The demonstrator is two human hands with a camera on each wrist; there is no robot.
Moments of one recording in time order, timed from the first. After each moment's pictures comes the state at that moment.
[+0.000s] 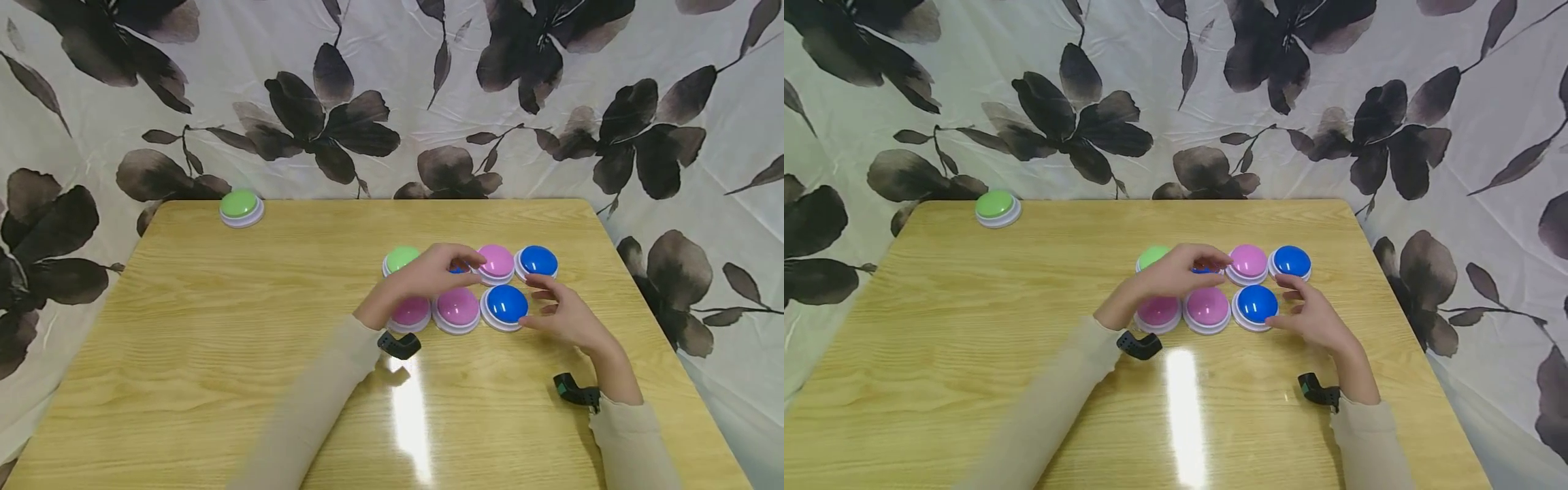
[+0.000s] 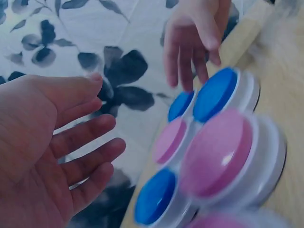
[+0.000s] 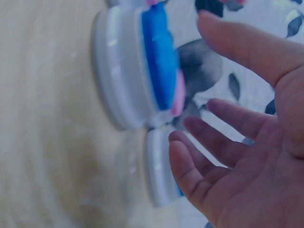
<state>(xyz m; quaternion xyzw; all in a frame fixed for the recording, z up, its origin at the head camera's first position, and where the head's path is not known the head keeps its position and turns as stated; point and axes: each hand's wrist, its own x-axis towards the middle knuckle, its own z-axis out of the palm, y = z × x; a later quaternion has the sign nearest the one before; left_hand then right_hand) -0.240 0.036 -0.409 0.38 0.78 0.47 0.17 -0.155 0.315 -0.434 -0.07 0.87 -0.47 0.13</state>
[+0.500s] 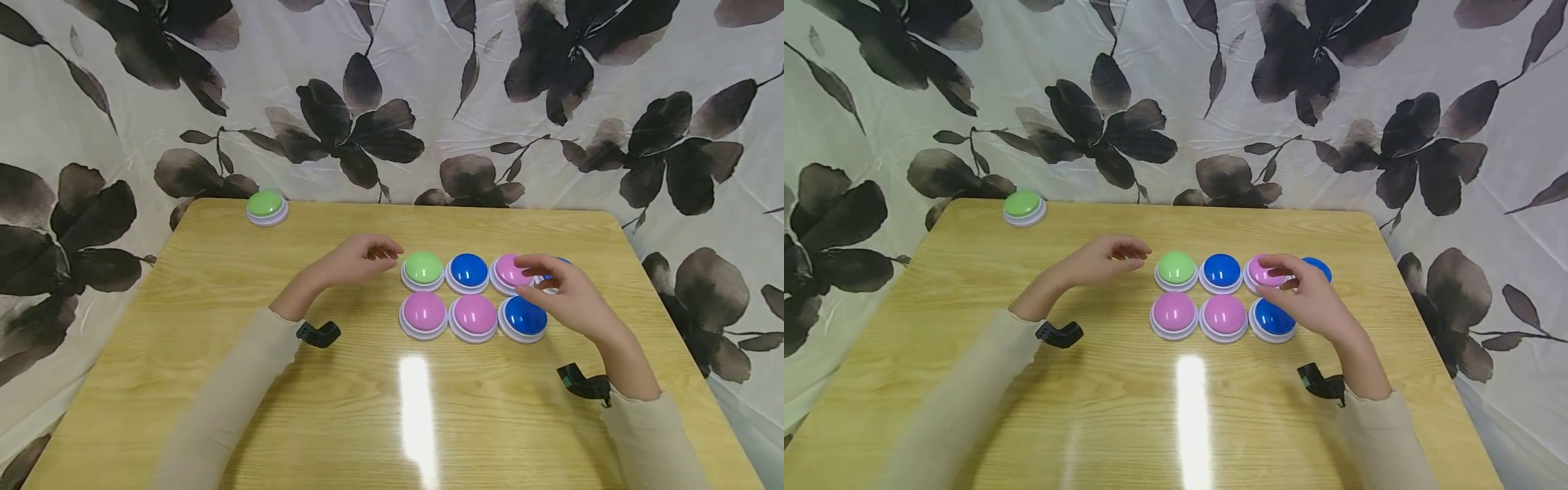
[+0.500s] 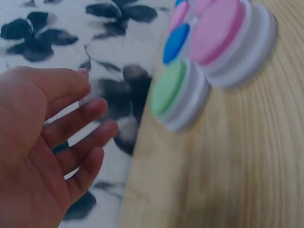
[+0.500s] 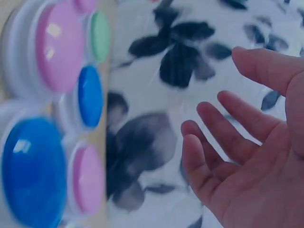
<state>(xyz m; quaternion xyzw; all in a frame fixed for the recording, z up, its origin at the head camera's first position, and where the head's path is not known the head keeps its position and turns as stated) -0.255 -0.120 -0.397 0.28 0.85 0.42 0.15 -0.173 0.254 -0.365 -0.19 0.88 -0.44 0.05</state>
